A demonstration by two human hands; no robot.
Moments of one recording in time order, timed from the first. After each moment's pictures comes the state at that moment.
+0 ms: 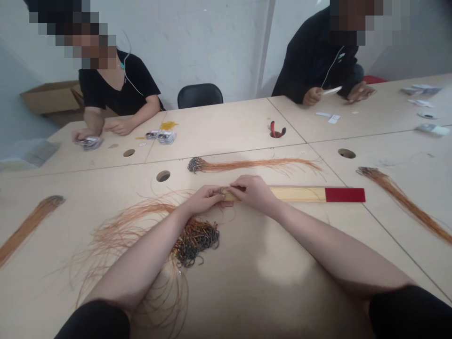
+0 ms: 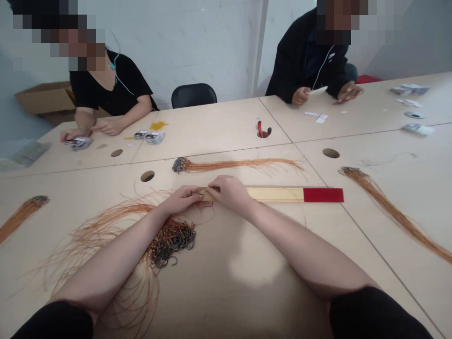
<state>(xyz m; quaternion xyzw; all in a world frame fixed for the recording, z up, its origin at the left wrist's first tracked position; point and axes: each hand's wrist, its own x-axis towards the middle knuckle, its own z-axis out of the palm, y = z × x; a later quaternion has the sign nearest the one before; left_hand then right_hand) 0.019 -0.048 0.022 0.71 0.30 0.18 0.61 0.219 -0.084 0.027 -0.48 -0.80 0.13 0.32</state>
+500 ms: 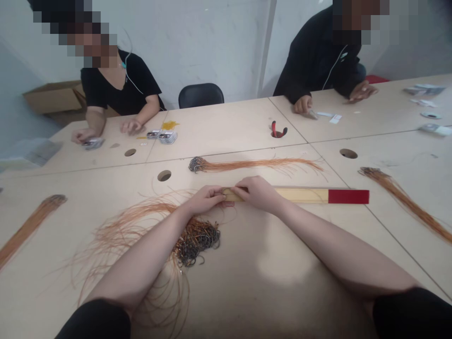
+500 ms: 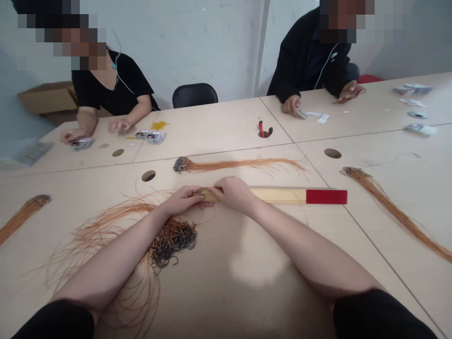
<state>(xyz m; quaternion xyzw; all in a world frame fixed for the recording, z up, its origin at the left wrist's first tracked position) 0.021 -0.051 0.026 0.74 0.29 0.18 0.58 0.224 -0.089 0.039 -0.52 -0.81 0.15 0.23</state>
